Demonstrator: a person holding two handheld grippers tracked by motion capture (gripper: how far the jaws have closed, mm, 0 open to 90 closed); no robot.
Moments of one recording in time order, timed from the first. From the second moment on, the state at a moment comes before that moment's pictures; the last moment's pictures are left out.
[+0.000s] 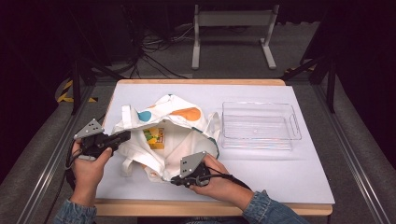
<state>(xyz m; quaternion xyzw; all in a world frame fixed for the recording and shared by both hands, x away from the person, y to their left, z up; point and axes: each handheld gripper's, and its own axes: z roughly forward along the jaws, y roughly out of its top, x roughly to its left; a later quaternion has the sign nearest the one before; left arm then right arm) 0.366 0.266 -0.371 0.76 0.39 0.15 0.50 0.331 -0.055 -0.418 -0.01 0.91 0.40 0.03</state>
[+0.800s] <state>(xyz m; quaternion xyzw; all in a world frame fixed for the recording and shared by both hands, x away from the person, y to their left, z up) 0.359 0.266 -0.369 0.76 0.38 0.16 0.50 0.357 -0.075 -0.362 0.05 0.87 0.48 0.08</state>
